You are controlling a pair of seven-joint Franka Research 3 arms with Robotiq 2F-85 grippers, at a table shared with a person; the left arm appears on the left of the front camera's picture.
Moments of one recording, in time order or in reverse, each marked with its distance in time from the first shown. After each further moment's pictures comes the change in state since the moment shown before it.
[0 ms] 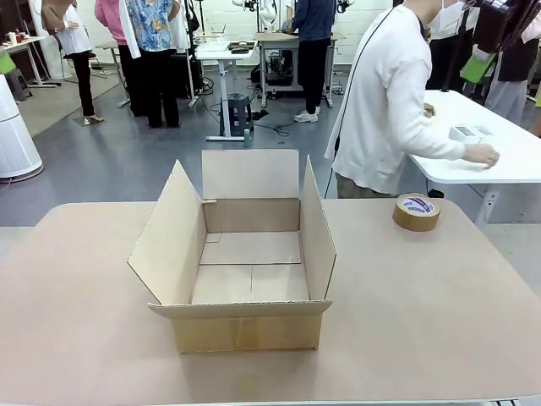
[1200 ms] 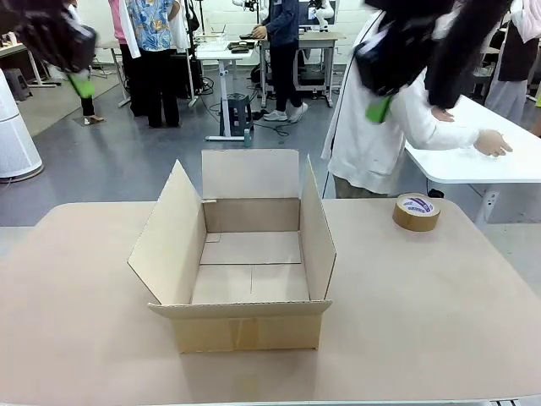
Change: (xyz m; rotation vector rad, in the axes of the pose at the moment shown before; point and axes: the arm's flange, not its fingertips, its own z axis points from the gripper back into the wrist) left arm 0.049 -0.104 -0.044 0.038 0.027 0.222; right arm 0.064 0.130 -0.064 -0.010 0.094 -0.109
